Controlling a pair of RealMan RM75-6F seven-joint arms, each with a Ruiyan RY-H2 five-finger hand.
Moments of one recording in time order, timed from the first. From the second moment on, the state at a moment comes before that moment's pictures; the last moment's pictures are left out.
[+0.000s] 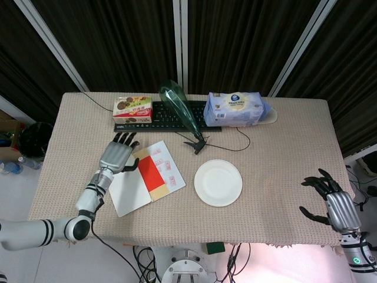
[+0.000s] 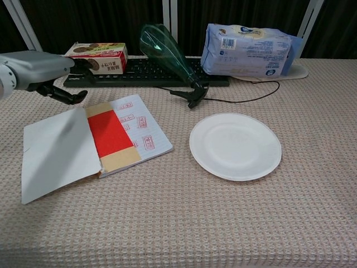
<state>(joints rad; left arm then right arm) -0.82 -1.43 -0.04 -1.58 0.85 1.03 0.56 0.10 -1.20 -0.01 -1.45 -1.67 1.54 0.32</state>
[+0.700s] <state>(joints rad) -0.72 -1.44 0.11 -1.76 1.23 1.04 0.58 0.11 -1.20 -0.01 -1.46 -1.65 1.52 0.31</state>
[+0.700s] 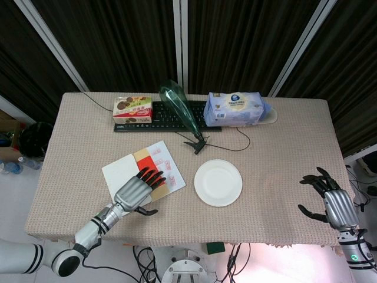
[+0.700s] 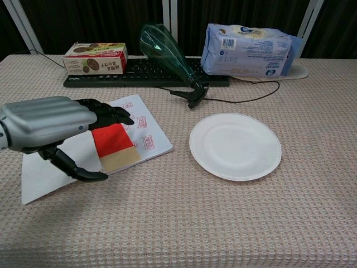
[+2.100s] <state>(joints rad) -0.53 -1.51 0.06 -1.55 1.14 1.20 0.66 0.12 -1.20 -0.01 -1.48 -1.66 1.52 0.30</state>
